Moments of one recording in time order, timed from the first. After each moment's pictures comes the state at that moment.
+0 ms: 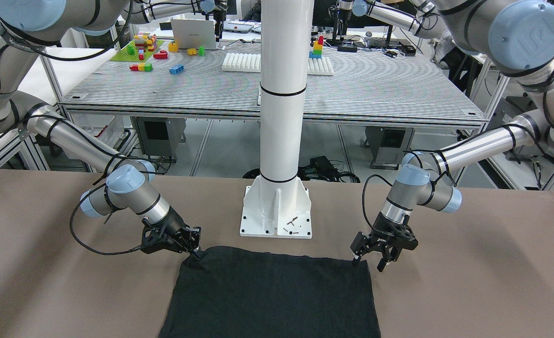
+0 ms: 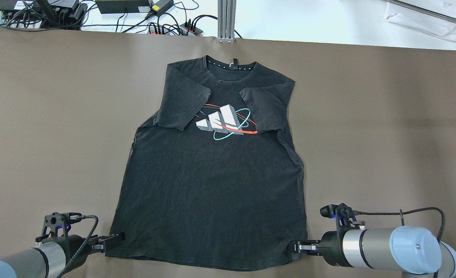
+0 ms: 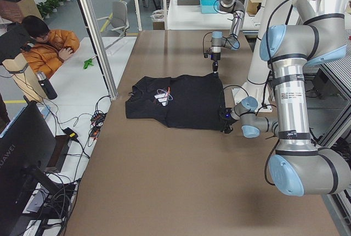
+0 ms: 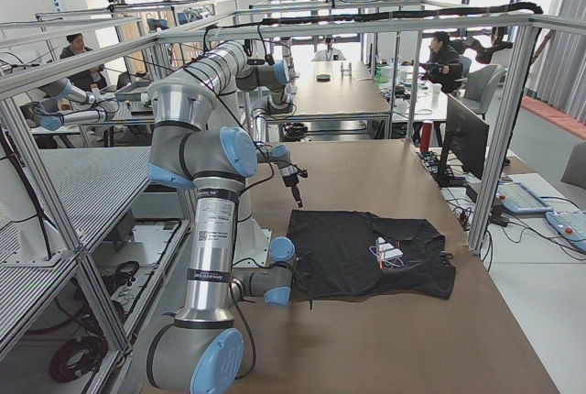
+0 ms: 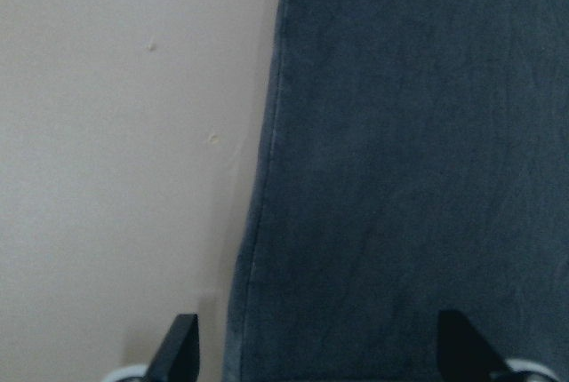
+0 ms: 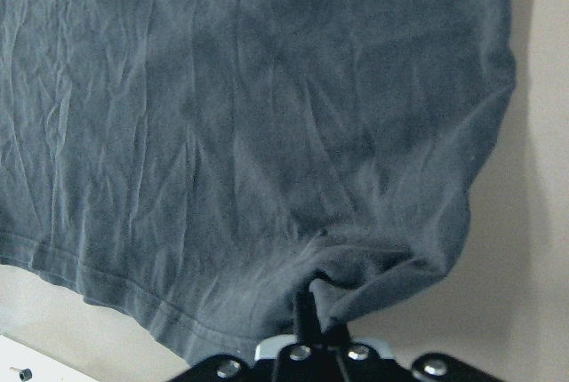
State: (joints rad) left arm -0.13 -1.45 -2.01 -2.39 -1.30 -1.61; right arm 0.33 -1.60 1.93 -0.62 1.82 1.46
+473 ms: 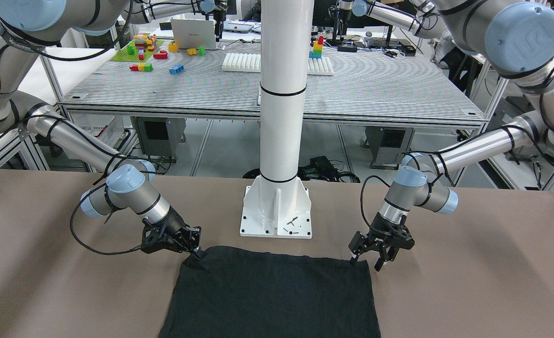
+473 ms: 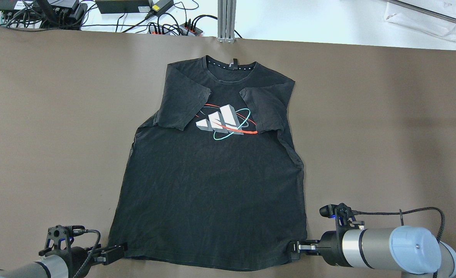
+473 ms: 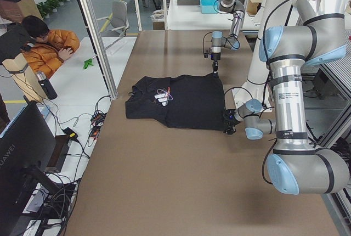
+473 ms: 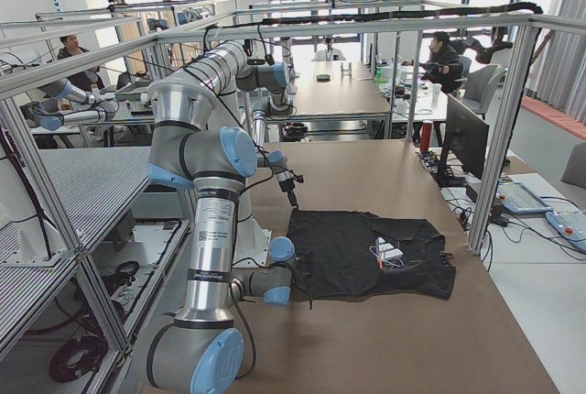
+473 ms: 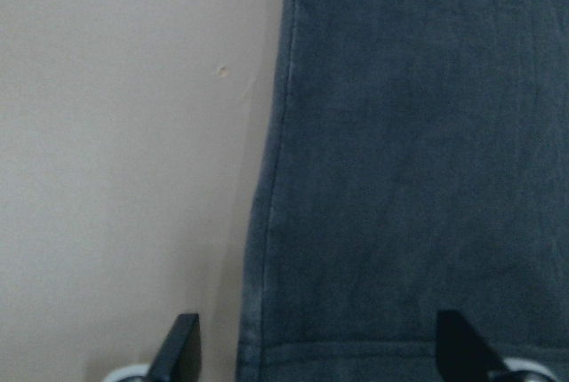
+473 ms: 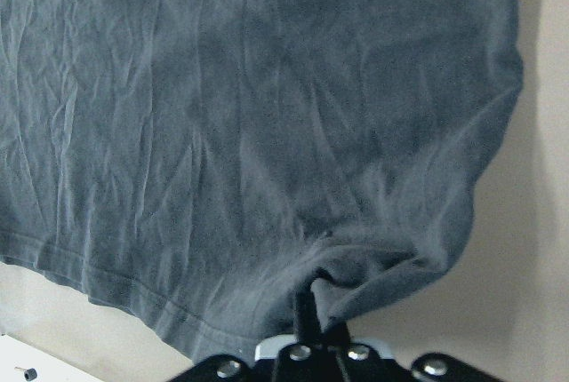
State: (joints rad) left arm -0.06 -1.45 -1.98 -2.43 -1.23 -1.61; right arm 0.33 -1.60 1.93 -0.62 1.82 1.46
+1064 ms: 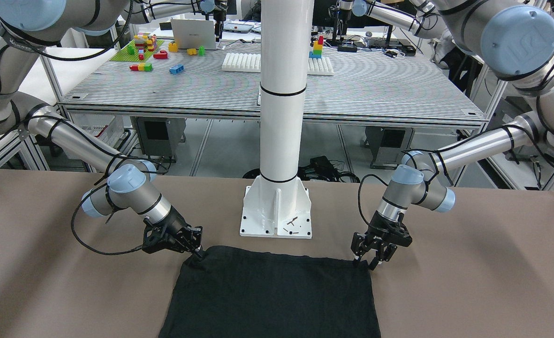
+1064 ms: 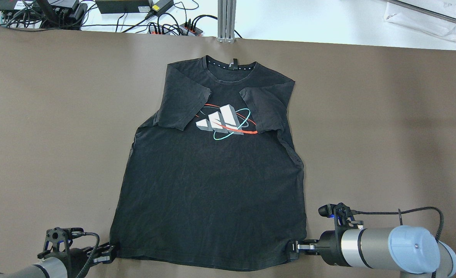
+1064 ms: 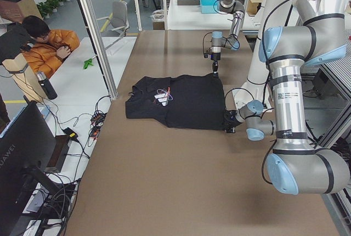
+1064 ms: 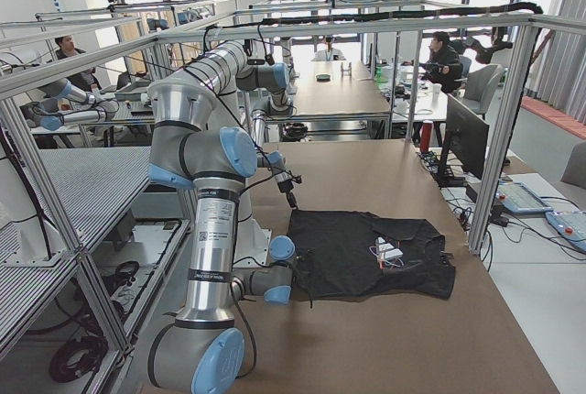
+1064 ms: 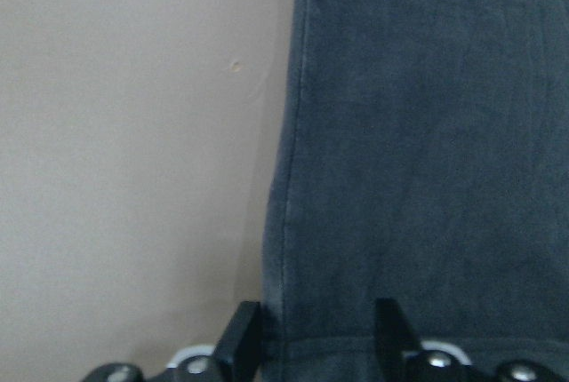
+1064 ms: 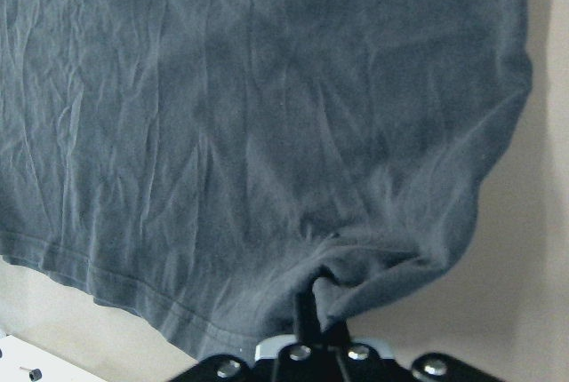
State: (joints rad) left arm -0.05 -1.44 -1.97 -2.43 -1.19 -1.61; right arm 0.33 -1.59 1.93 -0.62 1.82 1.46
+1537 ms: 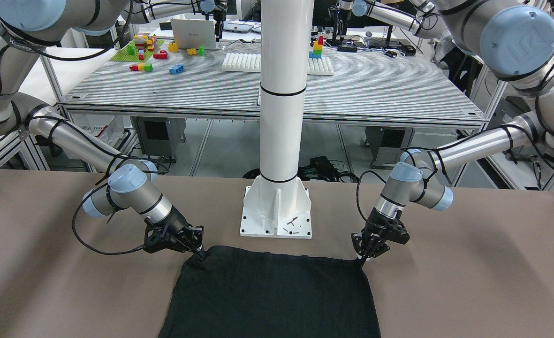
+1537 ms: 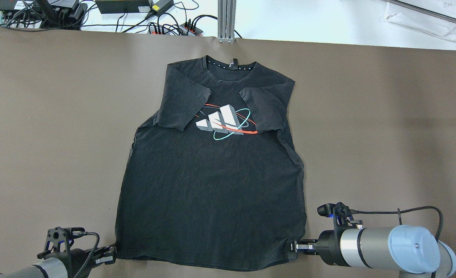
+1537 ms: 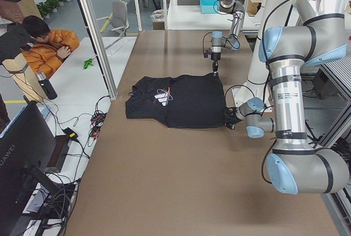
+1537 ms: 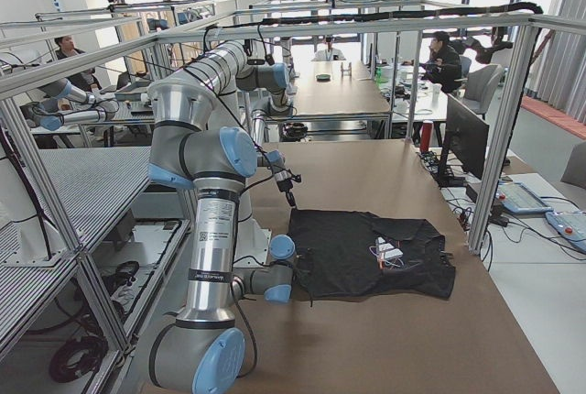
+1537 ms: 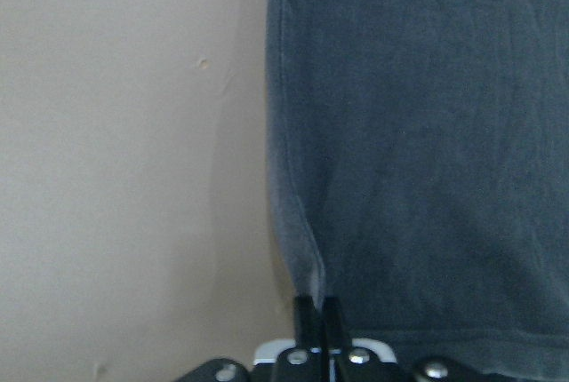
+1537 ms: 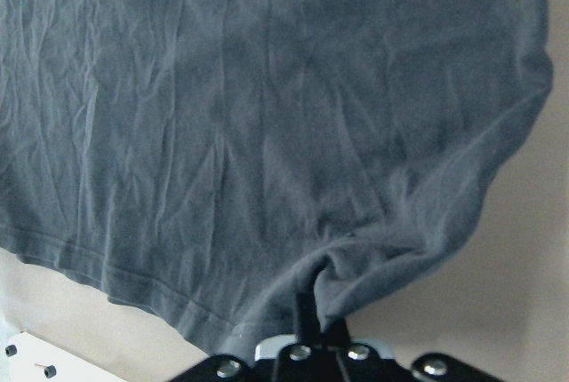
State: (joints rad) left arm -0.05 -1.45 -2.00 -2.43 -1.20 -1.61; right arm 0.33 -1.58 1.94 -0.62 1.82 1.46
